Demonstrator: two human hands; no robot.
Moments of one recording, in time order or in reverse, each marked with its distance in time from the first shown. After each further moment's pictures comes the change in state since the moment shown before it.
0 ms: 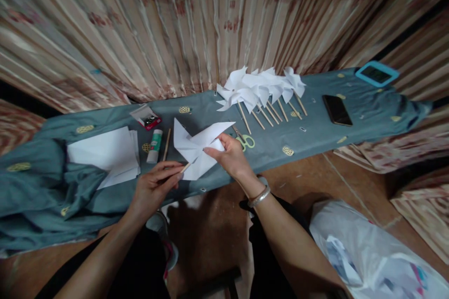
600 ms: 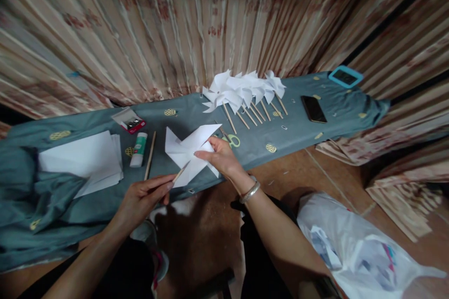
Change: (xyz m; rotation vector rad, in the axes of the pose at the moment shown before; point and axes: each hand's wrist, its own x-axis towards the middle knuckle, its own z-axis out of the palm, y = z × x) left_hand -0.010 0.002 0.006 -0.087 -0.155 -0.218; right_hand -0.007 -0.003 -0.014 0.037 -0.031 0.084
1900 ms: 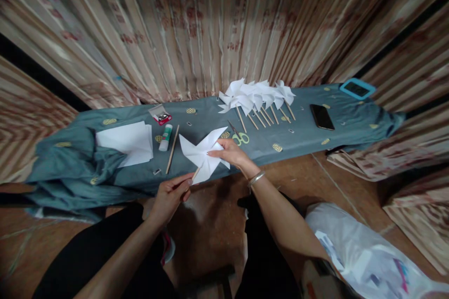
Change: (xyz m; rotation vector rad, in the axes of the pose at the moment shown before) left_hand -0.052 -0.008 0.041 -0.288 0.211 -0.122; right_hand -0.008 0.005 -0.008 -0.377 -0.206 -0.034
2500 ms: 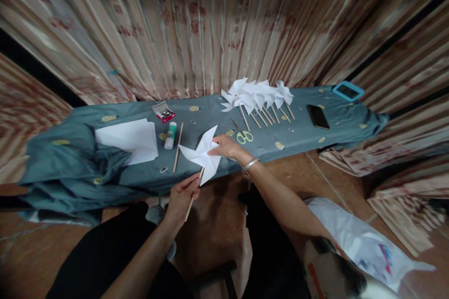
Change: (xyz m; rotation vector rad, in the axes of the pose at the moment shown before) left_hand 0.006 -0.027 0.006 -0.374 0.134 -0.124; right_hand 0.033 -0.003 0.011 -0.651 -0.074 0.005
